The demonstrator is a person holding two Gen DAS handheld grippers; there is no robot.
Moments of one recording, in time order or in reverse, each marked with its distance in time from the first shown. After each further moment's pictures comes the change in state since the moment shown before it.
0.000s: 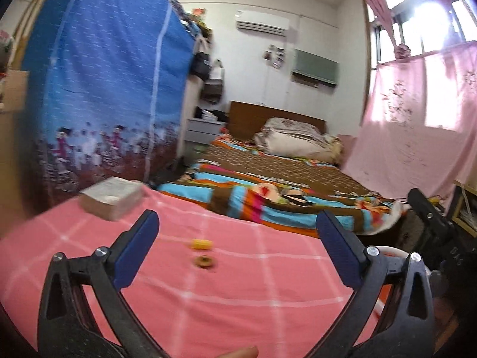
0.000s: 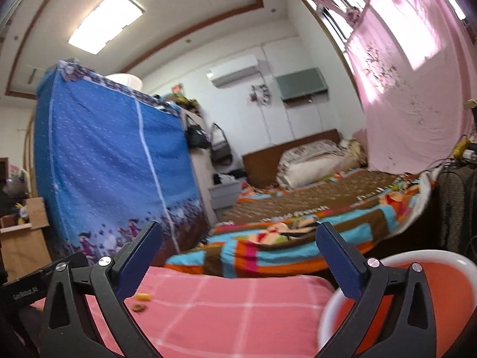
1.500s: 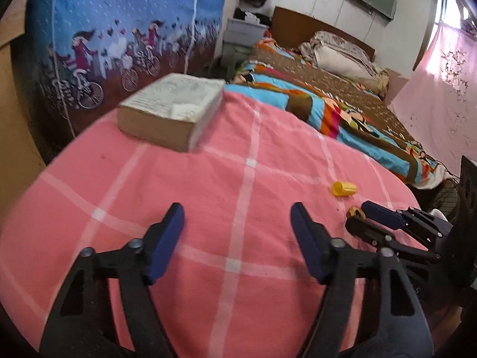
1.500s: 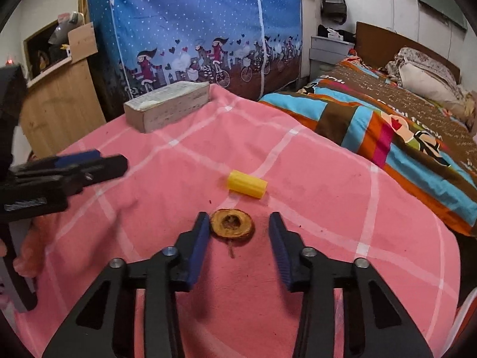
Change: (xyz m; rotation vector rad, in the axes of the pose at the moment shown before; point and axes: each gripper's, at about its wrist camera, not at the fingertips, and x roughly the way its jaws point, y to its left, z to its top) left arm 0.109 0.134 -0.029 -0.097 0.534 0.095; right arm 0.163 0.146 -0.130 -0.343 0.847 0.363
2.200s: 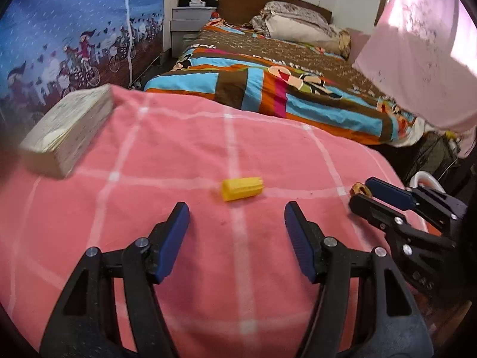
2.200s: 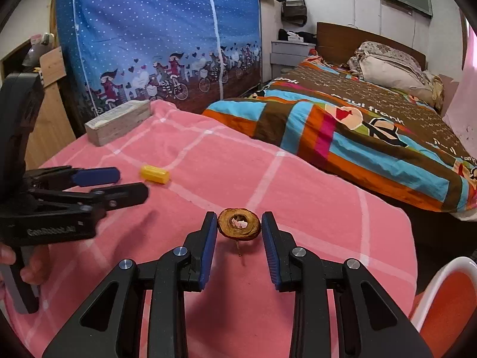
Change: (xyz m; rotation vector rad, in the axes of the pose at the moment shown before) left arm 0.038 -0.106 0.010 0.214 0.093 -0.071; right arm -0.044 -0.068 -0.017 0.092 -0.045 -0.141
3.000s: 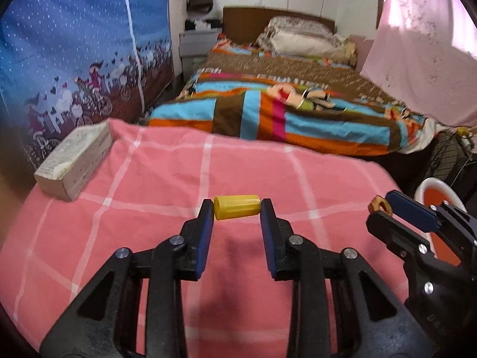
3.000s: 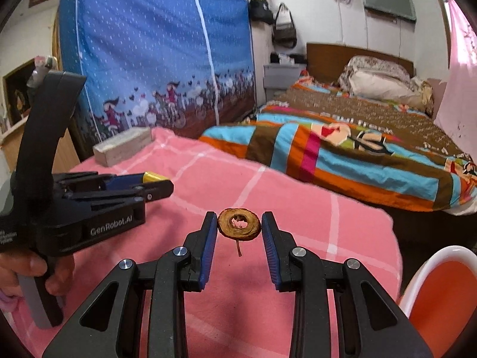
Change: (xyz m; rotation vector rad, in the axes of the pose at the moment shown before) left arm -0.025 -0.044 -0.001 0.037 -0.145 0.080; right arm -0.044 -0.016 -0.018 0.042 -0.168 0.001
